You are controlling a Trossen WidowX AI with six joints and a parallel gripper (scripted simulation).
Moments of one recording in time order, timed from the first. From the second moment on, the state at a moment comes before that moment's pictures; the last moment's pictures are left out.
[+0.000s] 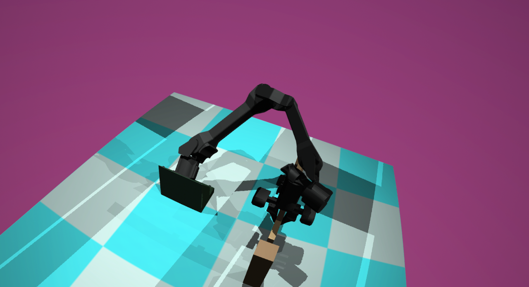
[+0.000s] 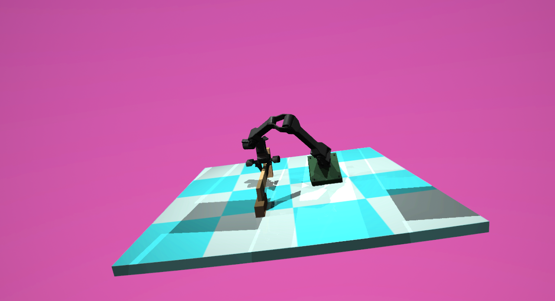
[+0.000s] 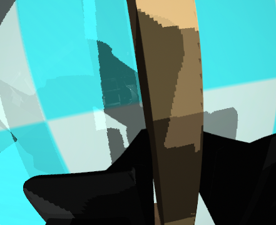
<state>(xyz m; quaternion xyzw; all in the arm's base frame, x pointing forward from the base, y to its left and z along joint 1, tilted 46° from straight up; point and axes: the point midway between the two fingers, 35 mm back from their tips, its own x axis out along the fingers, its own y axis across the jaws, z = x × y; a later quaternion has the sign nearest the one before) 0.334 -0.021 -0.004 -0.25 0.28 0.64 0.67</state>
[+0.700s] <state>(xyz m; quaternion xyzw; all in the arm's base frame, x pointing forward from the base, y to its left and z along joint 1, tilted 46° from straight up) 0.333 -0.020 -0.005 -0.25 0.28 0.64 0.68</state>
